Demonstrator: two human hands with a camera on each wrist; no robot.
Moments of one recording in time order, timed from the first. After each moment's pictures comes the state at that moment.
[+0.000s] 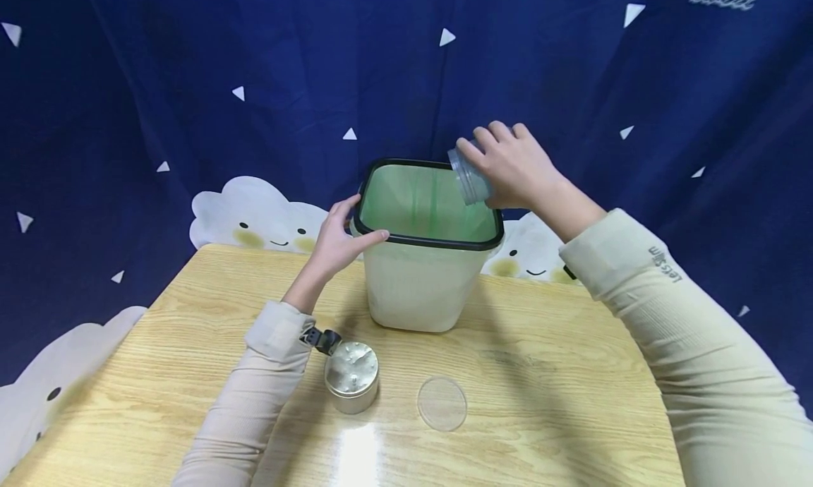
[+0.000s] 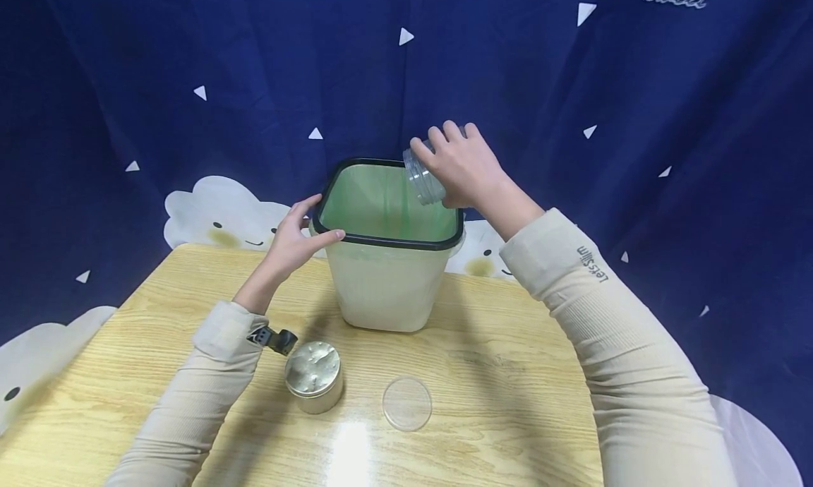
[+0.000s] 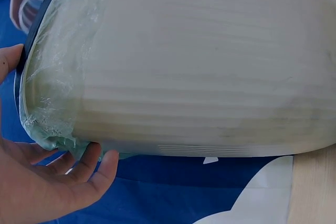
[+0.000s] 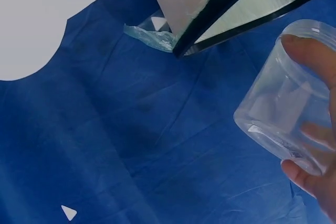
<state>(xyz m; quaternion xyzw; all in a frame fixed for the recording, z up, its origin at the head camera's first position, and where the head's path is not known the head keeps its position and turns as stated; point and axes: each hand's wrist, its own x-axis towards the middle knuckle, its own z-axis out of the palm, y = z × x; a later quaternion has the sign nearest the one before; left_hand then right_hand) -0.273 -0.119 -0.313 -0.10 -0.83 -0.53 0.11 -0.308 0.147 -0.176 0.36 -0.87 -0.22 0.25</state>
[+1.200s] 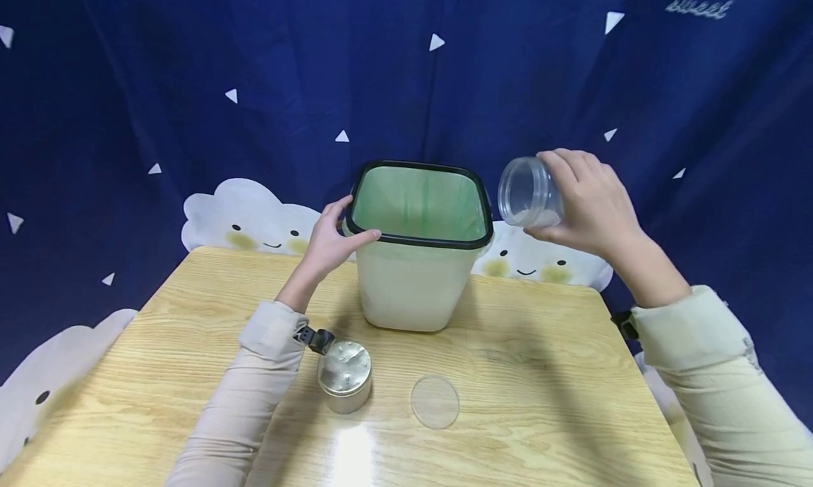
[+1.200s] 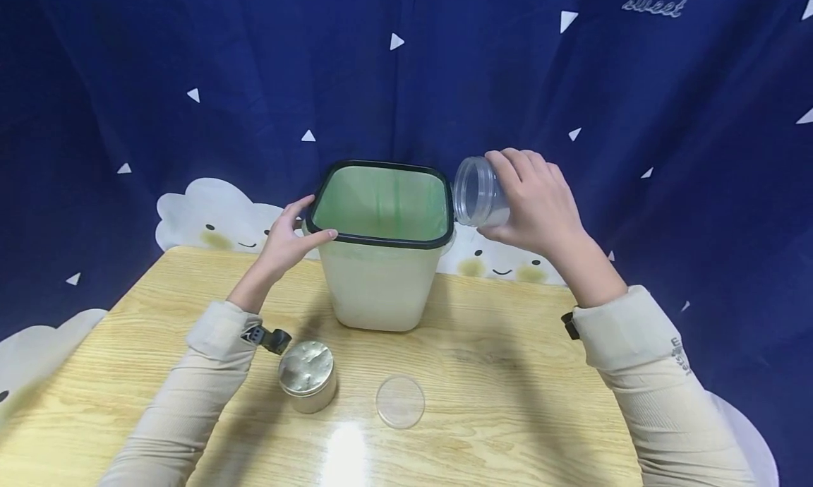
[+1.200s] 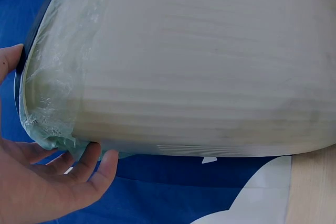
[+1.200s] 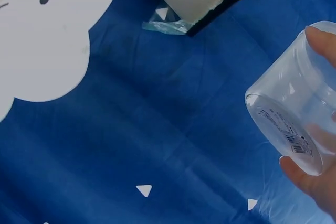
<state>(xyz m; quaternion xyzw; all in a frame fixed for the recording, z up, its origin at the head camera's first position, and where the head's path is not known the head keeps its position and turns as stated) -0.279 -0.121 -0.314 -0.09 -0.83 -0.53 0.10 -0.261 0.232 -0.200 0.35 -0.86 0.02 0.38</state>
